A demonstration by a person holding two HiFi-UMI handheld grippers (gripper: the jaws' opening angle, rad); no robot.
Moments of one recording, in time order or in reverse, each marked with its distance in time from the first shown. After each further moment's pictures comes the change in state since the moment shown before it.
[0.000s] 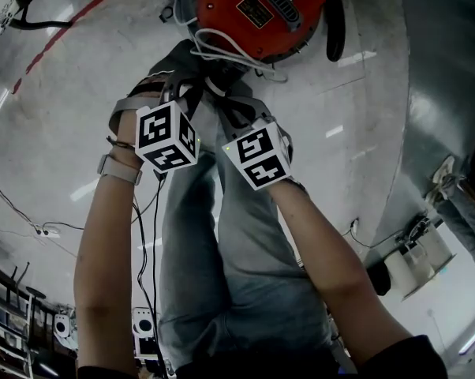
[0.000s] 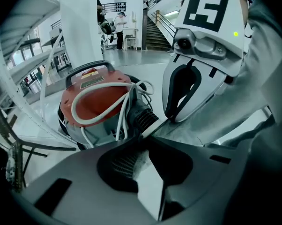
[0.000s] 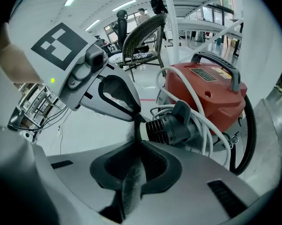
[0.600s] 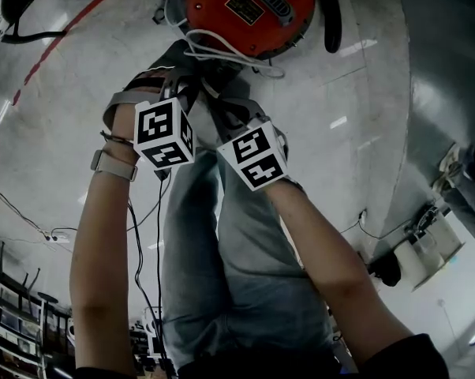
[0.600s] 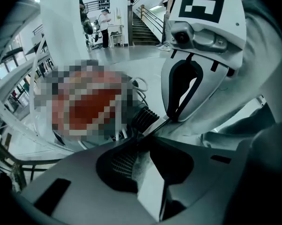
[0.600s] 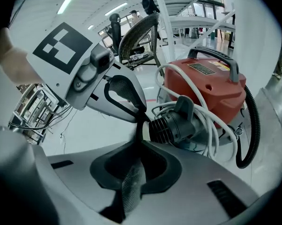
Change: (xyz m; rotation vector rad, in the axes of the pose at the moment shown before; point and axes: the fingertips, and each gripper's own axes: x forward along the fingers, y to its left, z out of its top) left arm 0.007 0.003 0.002 0.144 0.047 -0.060; right arm 0.003 0.007 0.001 0.085 -0.027 0.032
